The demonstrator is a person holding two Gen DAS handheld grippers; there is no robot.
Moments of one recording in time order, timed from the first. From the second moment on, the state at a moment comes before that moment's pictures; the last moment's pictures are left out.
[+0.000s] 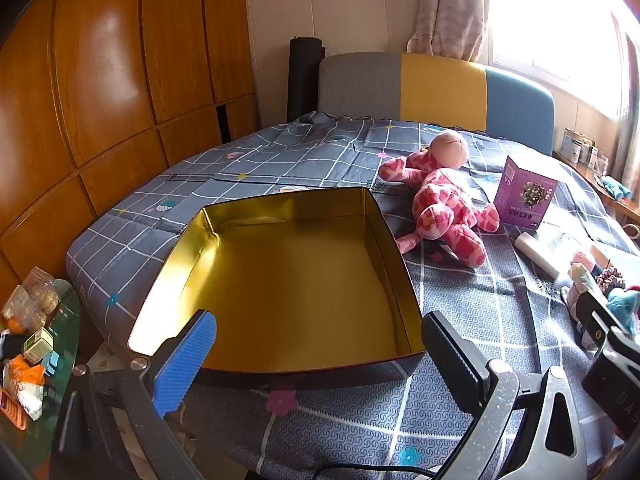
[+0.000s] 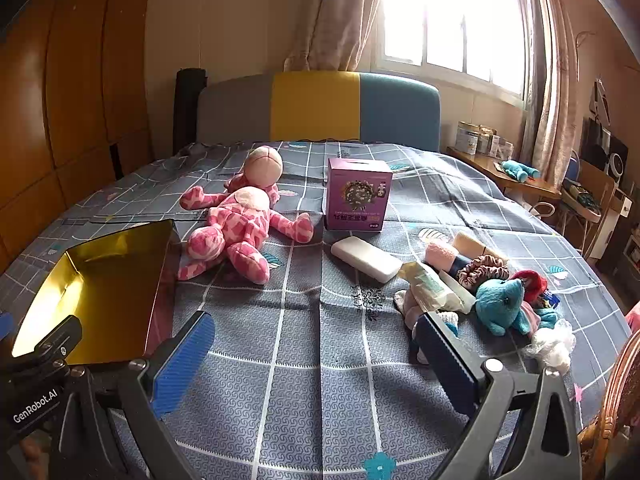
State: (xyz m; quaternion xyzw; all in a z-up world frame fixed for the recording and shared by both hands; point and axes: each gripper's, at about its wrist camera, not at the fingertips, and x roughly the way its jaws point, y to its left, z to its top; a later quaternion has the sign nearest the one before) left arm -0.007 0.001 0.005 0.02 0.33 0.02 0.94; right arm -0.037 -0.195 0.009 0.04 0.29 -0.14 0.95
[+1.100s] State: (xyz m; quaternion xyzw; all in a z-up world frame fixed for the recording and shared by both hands) left arm -0.003 -0.006 0.011 0.00 0.33 -0.07 0.94; right arm -0.041 -0.222 0.017 0.04 0.28 -0.14 0.95
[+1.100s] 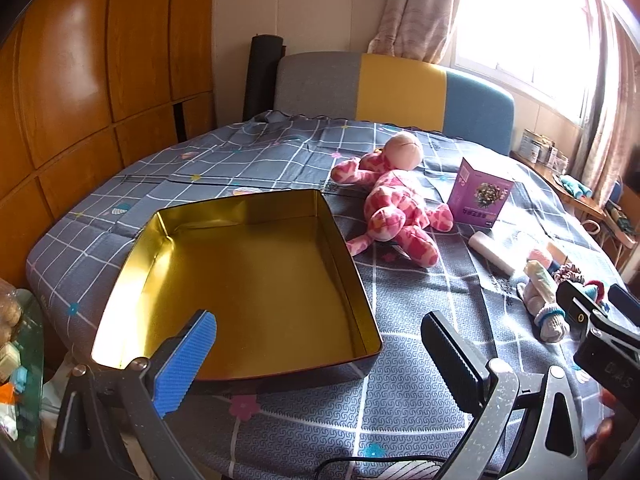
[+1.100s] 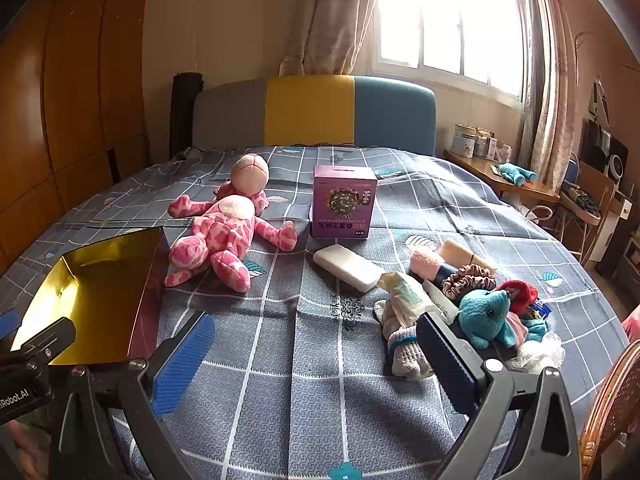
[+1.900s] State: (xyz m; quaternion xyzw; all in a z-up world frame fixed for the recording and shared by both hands) left arm 0.013 -0.046 0.018 0.08 0.33 -0.13 0.93; right arm -0.053 -0.299 0.026 0.05 0.29 -0.18 0.94
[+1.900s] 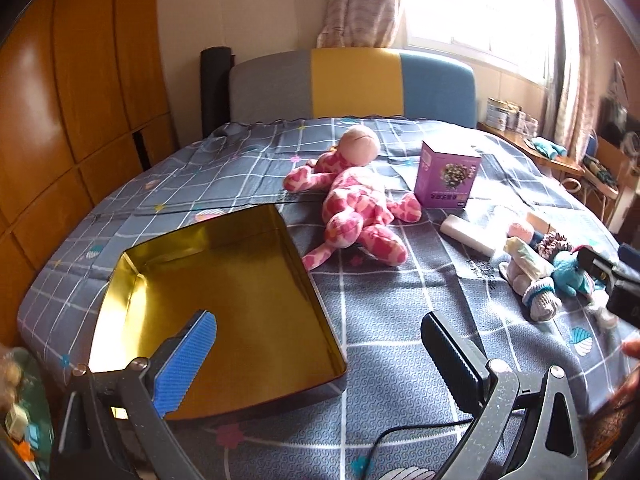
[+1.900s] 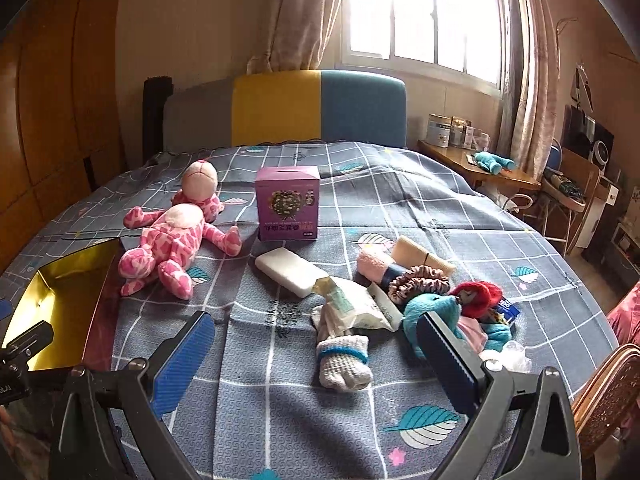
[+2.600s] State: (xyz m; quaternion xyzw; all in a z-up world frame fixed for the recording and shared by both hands) left arm 0.043 -0.176 0.000 0.12 0.39 -0.32 0.85; right arm -0.085 -0.436 0.020 0.18 0.23 -0.29 0.91
